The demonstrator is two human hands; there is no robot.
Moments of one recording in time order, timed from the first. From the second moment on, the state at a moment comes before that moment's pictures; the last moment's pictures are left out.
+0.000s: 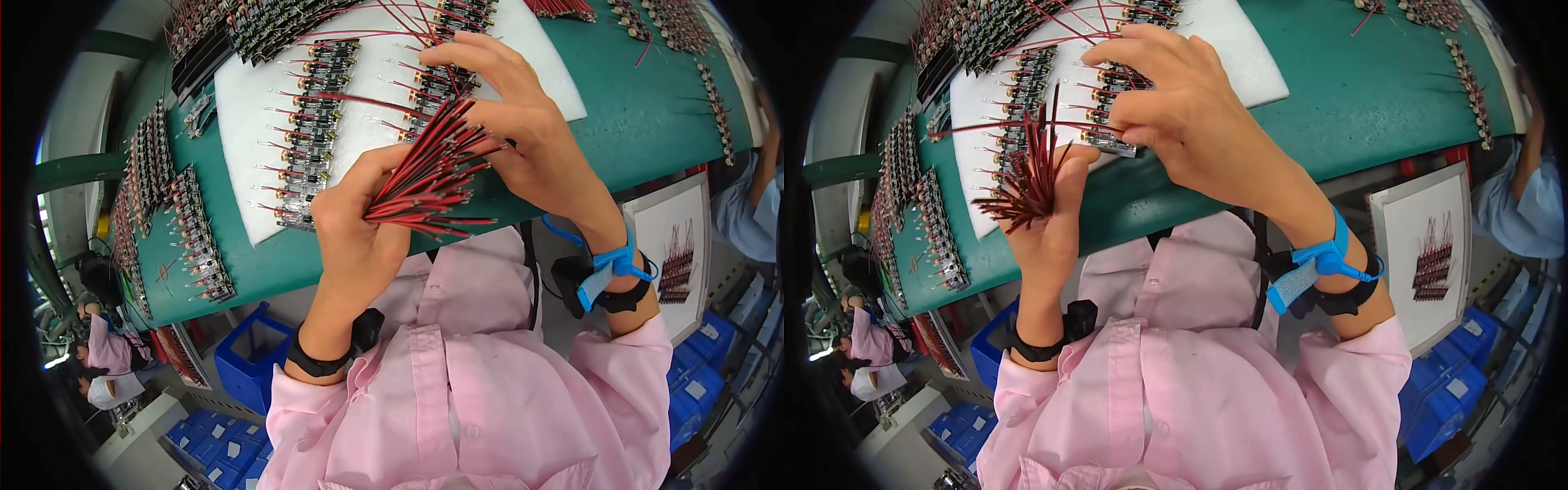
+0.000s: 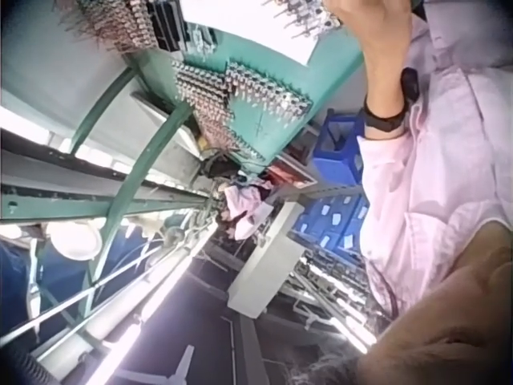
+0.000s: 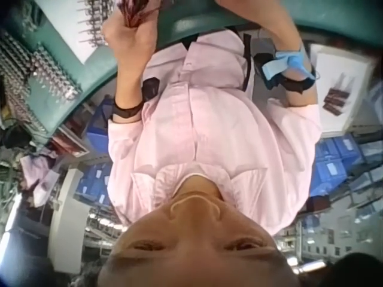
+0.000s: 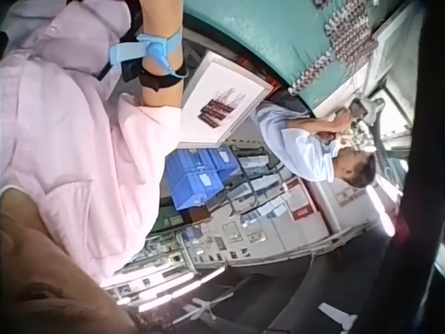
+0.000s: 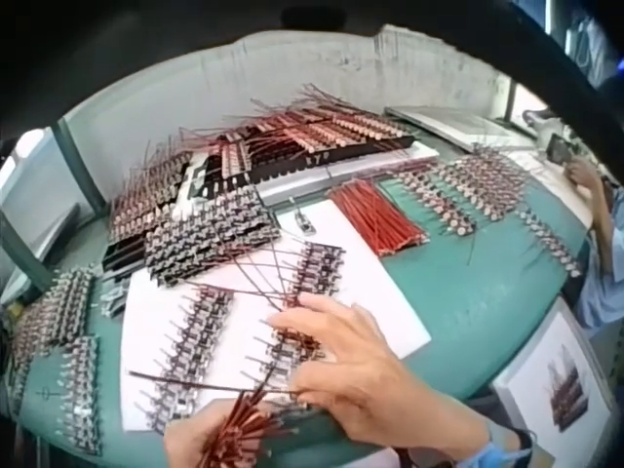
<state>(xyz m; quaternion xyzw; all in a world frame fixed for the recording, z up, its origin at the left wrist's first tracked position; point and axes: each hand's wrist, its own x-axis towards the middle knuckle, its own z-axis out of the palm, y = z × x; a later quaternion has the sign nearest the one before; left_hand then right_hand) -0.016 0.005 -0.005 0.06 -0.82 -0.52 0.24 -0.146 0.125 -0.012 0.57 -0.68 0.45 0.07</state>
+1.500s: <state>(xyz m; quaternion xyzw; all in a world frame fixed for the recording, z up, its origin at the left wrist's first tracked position) -0.006 0.002 -0.013 0.11 -0.72 -0.60 0.34 -0.145 0.127 -0.016 0.58 -0.70 0.43 0.01</state>
